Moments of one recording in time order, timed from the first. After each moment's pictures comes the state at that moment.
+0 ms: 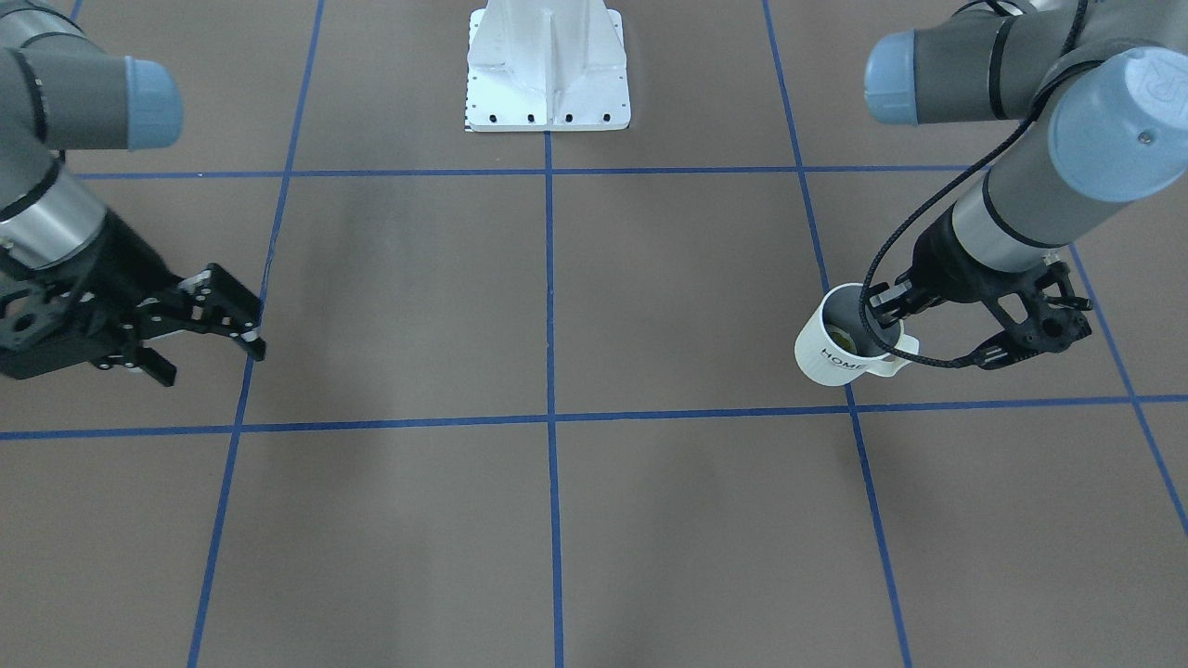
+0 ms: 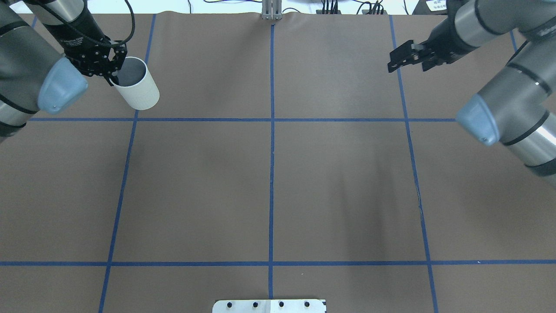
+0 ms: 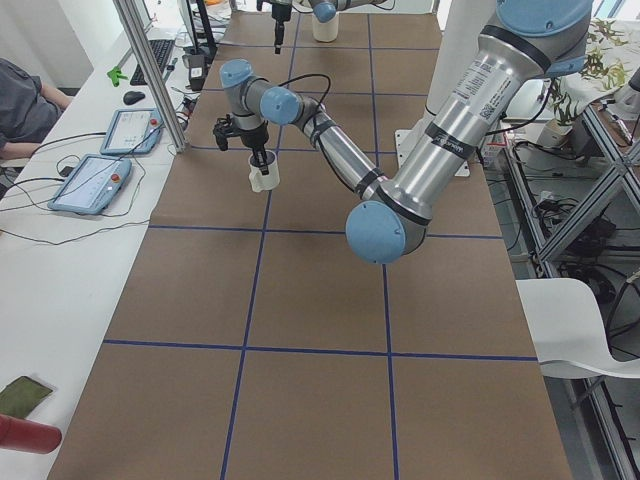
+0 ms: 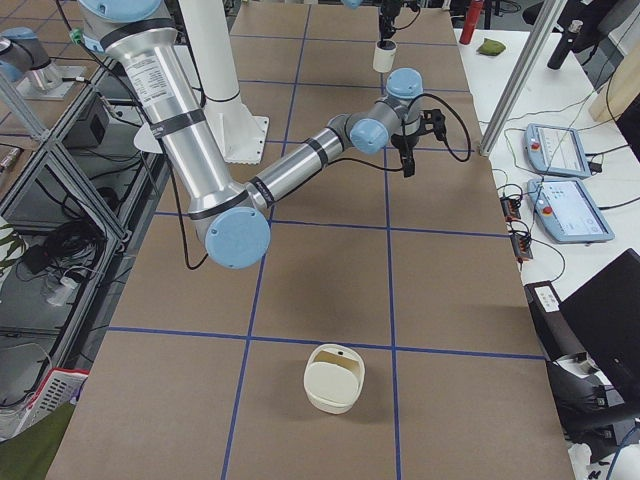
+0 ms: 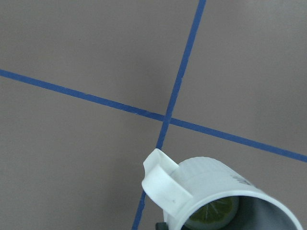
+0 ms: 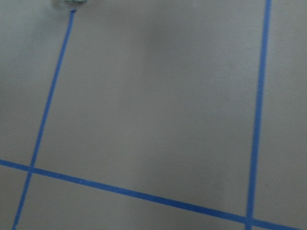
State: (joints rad) left arm -1.06 -2.21 -1.68 -1.22 -2.29 -0.95; right arm 0.97 -1.14 1.75 -1.22 2.13 0.82
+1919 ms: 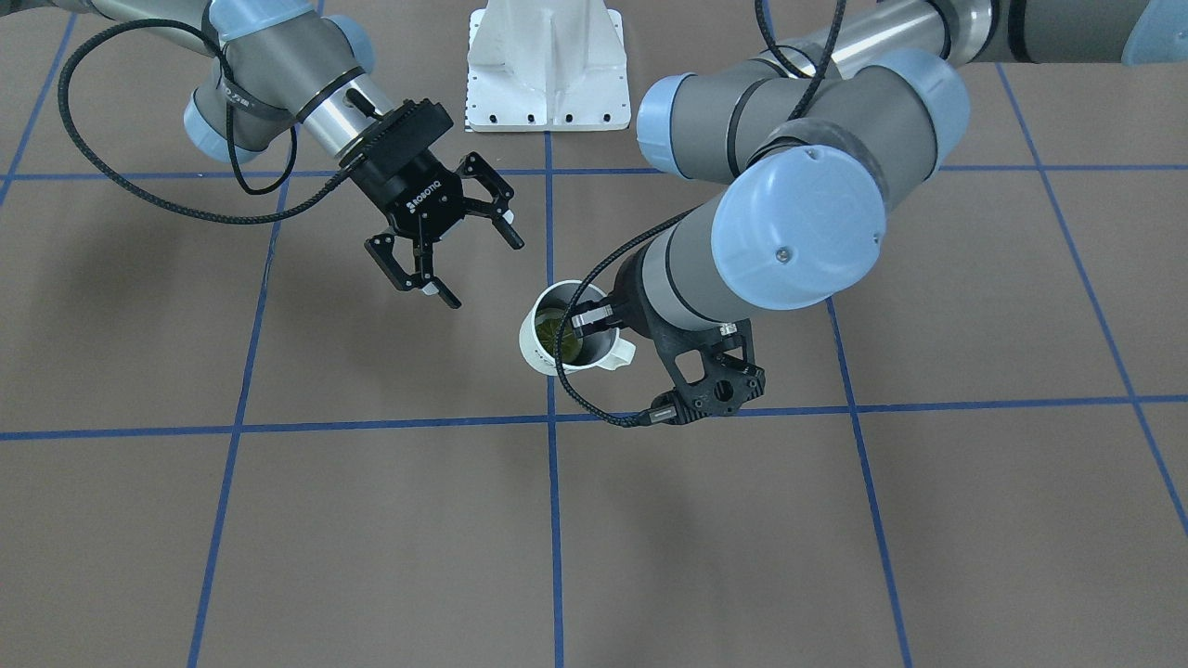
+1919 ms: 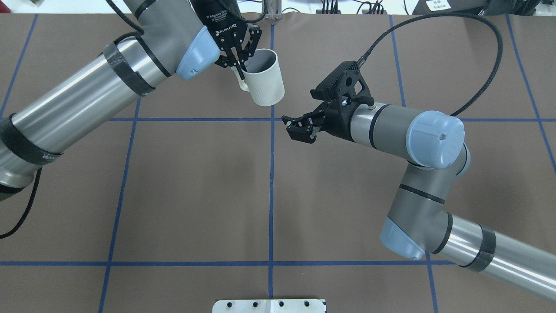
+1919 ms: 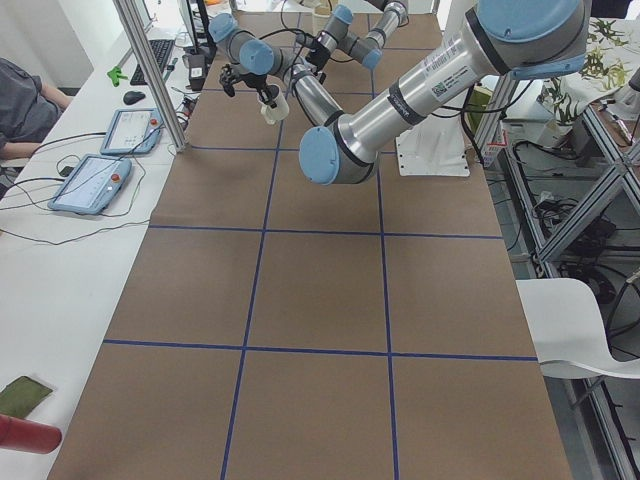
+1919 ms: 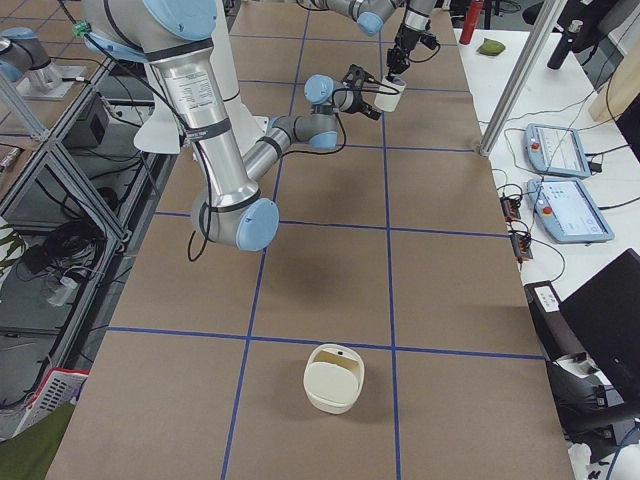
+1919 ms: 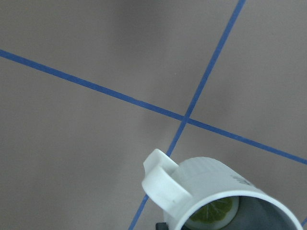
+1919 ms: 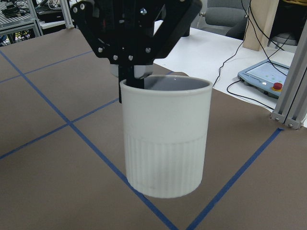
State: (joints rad) left arm -0.91 -2.63 -1.28 -1.37 -2.57 -1.15; right arm 0.56 -1.13 1.76 -0.66 1.55 0.54
